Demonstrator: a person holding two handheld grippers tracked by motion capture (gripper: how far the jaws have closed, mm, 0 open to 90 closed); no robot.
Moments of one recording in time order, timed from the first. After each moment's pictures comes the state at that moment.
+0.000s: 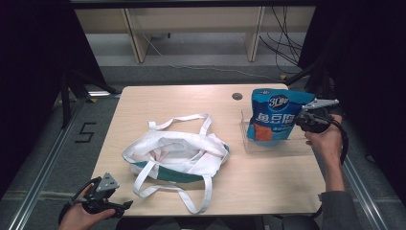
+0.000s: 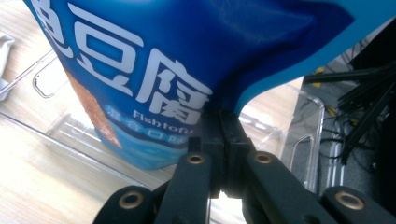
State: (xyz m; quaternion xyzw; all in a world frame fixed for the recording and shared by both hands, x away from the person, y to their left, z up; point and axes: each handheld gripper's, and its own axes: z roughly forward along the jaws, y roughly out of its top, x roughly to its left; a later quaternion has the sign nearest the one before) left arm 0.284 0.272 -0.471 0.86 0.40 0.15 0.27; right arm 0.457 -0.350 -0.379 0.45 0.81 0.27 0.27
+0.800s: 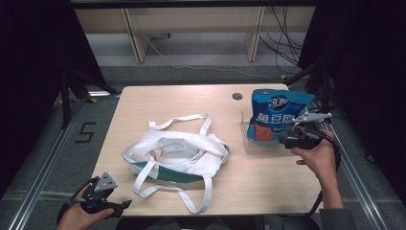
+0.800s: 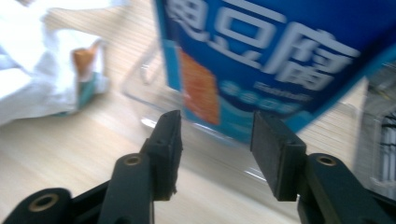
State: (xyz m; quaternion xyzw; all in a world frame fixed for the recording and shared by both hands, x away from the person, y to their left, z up) left arm 0.283 0.276 -0.468 0.86 0.40 0.16 0.27; right arm 0.405 -0.303 -0.377 0.47 0.80 0.31 0.21
